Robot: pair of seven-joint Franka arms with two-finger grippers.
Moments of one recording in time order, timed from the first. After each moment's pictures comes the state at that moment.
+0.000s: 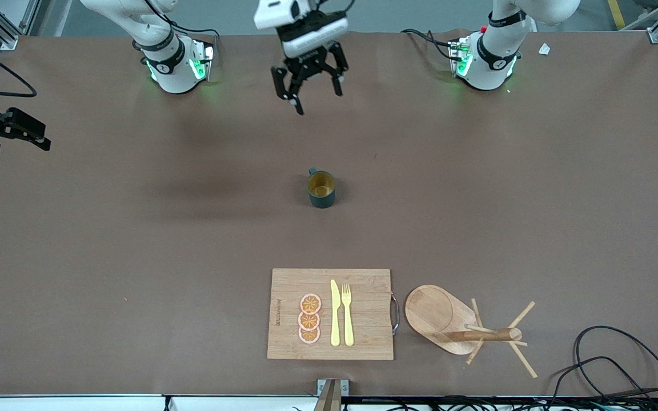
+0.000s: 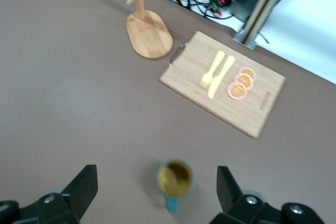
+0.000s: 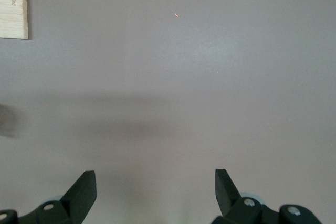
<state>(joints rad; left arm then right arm) -0.84 0.33 -0.32 -1.36 0.65 1.64 -1.76 -0.03 -0.08 -0.03 -1.68 0.00 1.58 -0.13</state>
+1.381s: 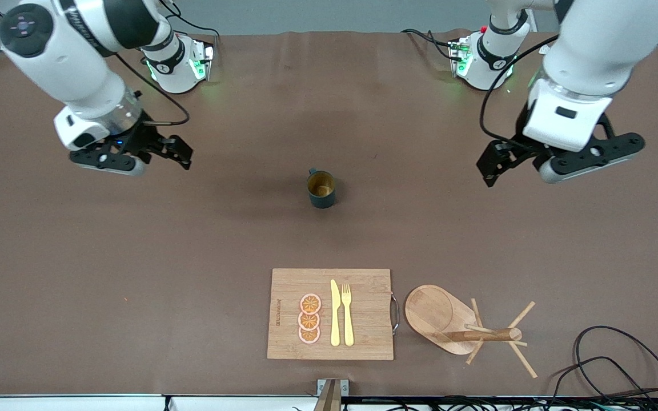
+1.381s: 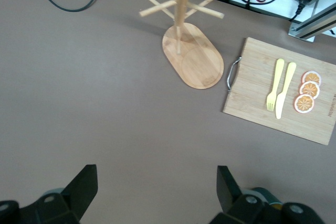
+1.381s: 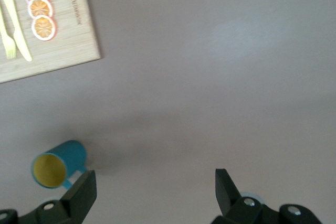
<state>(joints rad) -0.10 0.17 -0.31 -1.34 0.14 1.63 -0.69 0.38 -0.08 0.00 -1.97 0.06 1.96 0.60</state>
